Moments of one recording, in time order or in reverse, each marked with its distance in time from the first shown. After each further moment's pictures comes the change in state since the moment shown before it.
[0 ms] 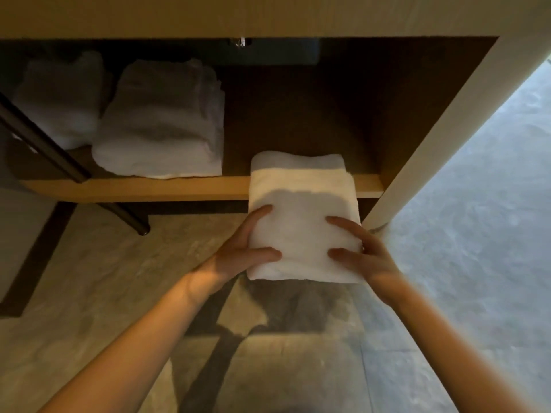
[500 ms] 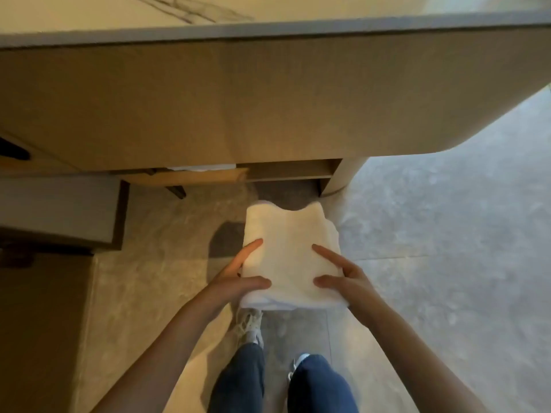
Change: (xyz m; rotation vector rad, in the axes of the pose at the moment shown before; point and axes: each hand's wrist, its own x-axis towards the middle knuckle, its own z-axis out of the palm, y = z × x) left_hand -0.276 0.261 0.005 -0.282 -0.066 -0.455; right_hand -0.272 -0.249 -0.021 0.241 -0.065 0.488
